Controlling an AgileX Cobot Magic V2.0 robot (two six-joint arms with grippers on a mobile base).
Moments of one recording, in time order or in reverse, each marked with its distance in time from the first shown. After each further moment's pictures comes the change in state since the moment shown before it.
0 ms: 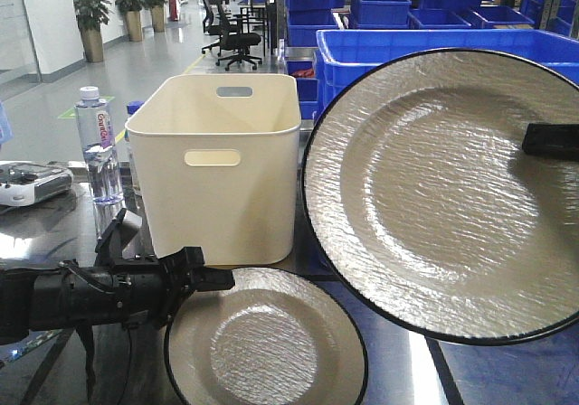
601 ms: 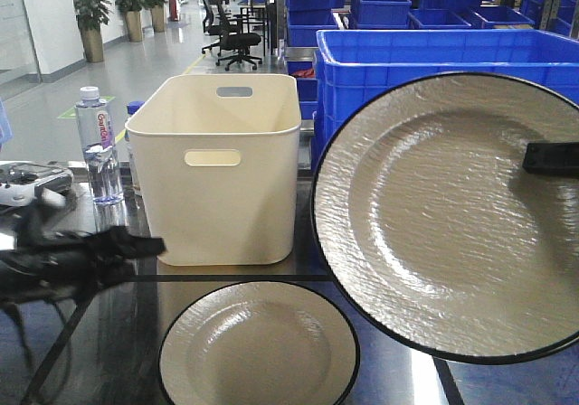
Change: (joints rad) left arm 0.223 -0.065 0.000 0.012 0.030 0.095; right arm 0.017 0.001 0.000 -0.103 -0.031 0.006
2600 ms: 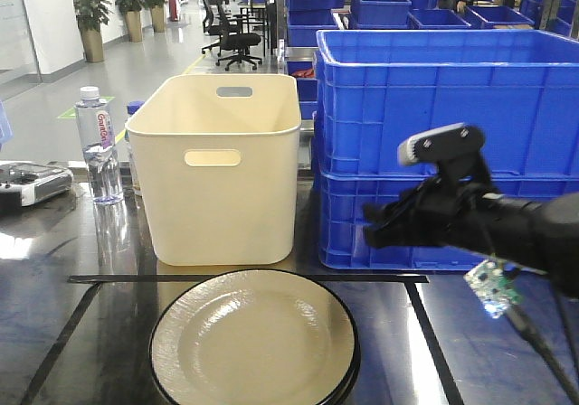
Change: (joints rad) left arm 0.238 -0.608 0.000 0.534 0.318 -0.270; right arm 0.592 0.336 0.012 -0.165 -0.934 -0.575
